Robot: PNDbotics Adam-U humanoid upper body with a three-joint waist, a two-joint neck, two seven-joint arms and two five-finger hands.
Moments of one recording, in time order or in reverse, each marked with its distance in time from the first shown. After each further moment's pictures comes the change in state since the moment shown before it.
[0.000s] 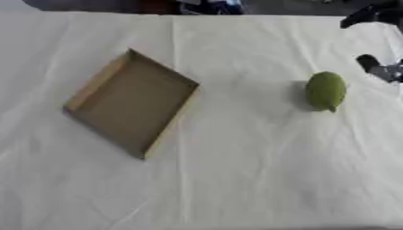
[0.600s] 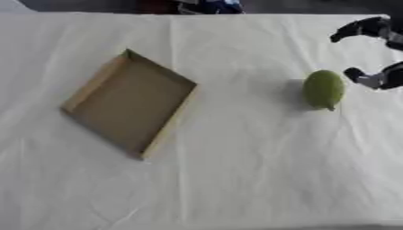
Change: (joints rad) left arm -0.007 -0.001 0.000 0.011 0.006 0.003 -0.011; right arm -0.020 0.063 0.021 0.137 -0.043 0.066 0.066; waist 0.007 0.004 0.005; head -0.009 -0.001
